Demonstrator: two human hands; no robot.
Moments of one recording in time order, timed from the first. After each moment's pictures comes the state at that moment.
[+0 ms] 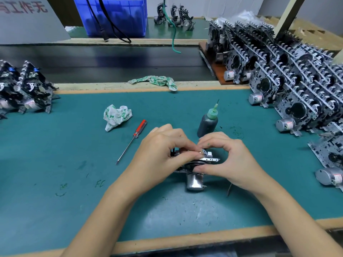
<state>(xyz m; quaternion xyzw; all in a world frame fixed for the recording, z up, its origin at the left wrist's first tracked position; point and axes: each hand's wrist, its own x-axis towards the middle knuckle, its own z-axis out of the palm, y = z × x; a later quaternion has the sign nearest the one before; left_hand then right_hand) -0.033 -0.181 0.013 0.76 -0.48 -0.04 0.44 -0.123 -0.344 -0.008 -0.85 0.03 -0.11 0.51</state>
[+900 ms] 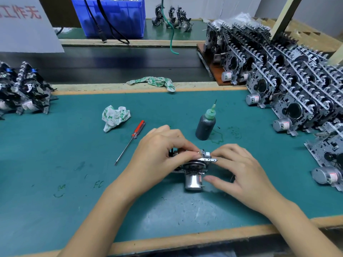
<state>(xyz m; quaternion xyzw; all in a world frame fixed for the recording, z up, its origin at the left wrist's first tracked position) -0.033 -0.179 0.013 0.77 -0.47 -0.05 0.44 -0.156 -0.353 -0.024 -0.96 0.00 -0.18 0.20</state>
